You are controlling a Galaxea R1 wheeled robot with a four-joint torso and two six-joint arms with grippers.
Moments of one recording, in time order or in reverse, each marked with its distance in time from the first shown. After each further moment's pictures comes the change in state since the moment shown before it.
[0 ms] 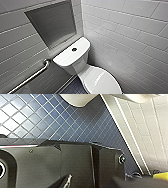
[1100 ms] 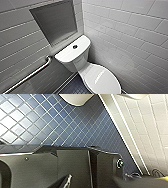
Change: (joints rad) left arm -0.022 0.017 -0.002 0.000 -0.016 -0.001; right arm 0.003 0.023 -0.017 -0.018 0.000 0.000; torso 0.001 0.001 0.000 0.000
